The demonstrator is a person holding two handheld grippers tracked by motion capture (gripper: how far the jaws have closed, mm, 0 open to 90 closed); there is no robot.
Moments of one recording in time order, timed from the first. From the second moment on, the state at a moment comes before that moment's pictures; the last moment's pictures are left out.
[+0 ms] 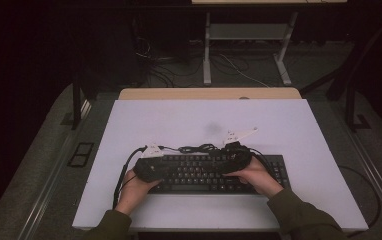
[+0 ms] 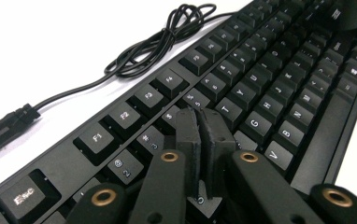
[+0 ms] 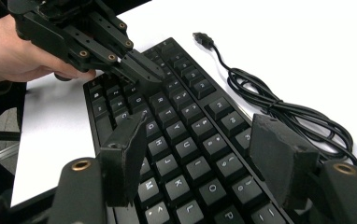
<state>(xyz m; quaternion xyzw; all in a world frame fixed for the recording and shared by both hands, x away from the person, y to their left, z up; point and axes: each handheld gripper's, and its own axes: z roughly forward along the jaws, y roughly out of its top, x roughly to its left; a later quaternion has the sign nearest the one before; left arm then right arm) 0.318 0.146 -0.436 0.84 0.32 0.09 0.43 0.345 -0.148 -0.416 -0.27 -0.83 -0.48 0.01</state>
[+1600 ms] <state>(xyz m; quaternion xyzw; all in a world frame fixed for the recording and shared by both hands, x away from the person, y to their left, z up) 0.300 0.162 -0.430 0.82 0.34 0.10 0.46 0.326 -0.121 -0.425 -0.23 -0.86 -0.46 0.03</state>
